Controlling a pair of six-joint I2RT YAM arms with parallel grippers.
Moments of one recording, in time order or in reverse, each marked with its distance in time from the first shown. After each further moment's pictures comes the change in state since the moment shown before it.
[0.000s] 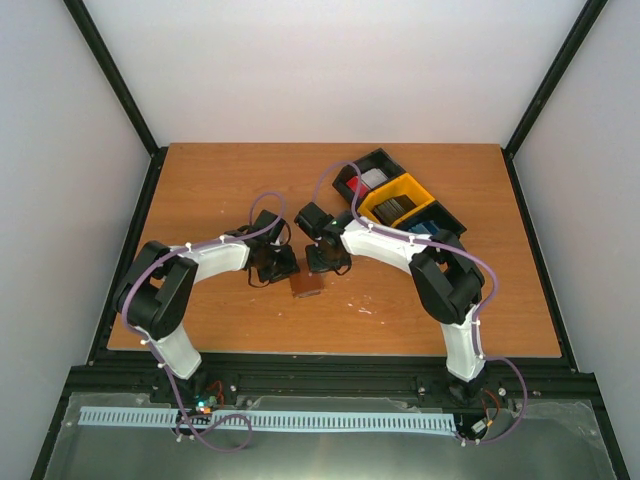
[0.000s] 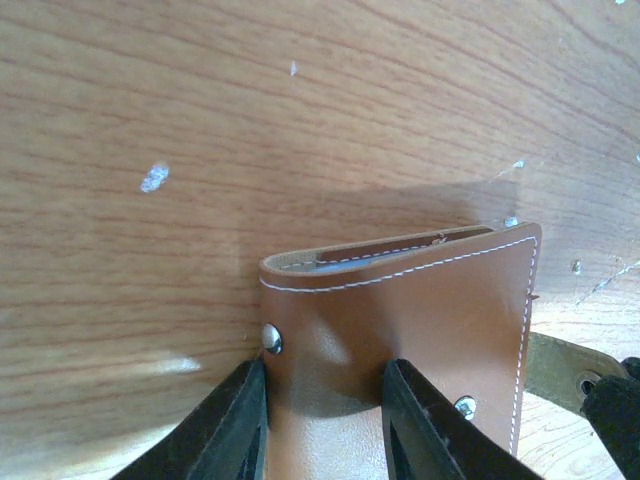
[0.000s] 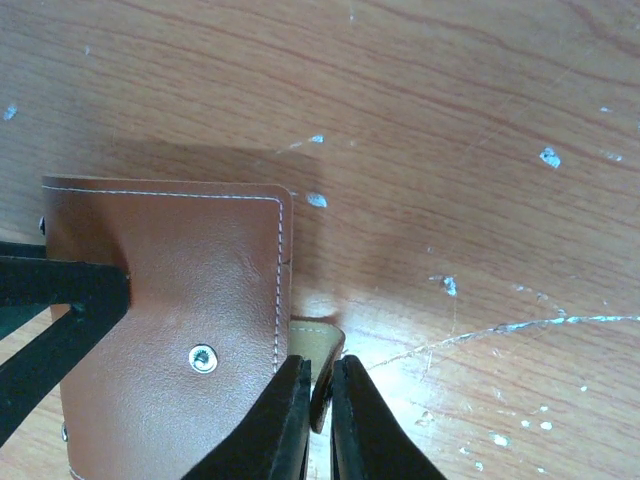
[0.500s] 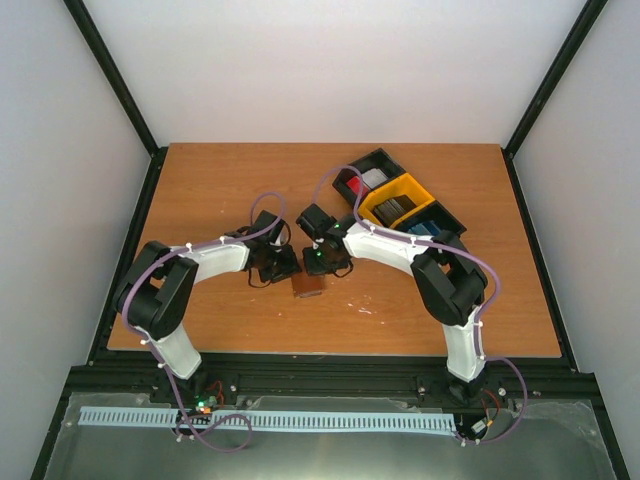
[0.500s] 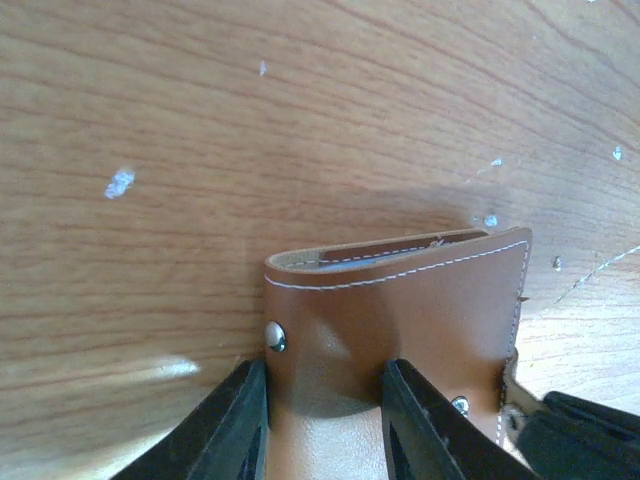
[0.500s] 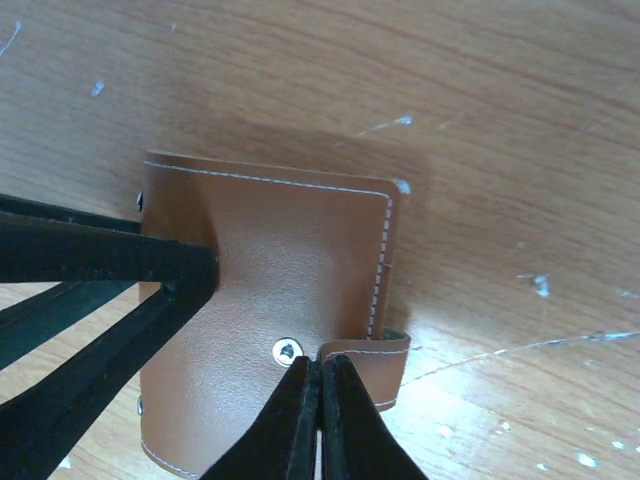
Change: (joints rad) left arm 0.000 -0.002 -0.011 0.033 0.021 0.000; right arm 0.000 -0.019 -0.040 0.068 -0.104 -0.003
